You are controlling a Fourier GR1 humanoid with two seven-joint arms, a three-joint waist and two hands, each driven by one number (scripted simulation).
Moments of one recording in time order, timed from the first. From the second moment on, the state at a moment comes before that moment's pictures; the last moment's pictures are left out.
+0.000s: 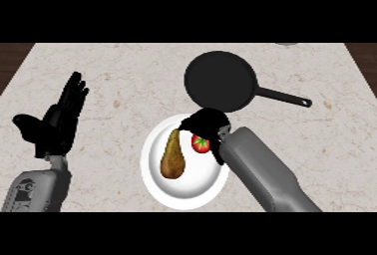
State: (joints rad) left arm -0.23 0.18 0.09 -1.48 0.00 0.07 0.08; right arm -0.73 -0.01 0.47 -0.90 1.10 0.57 -0.11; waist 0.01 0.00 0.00
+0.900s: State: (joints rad) left arm -0.25 0.17 0.09 -1.46 0.00 0.04 0.07; right arm -0.70 0.00 0.51 -0.93 0.94 0.42 0.12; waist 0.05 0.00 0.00
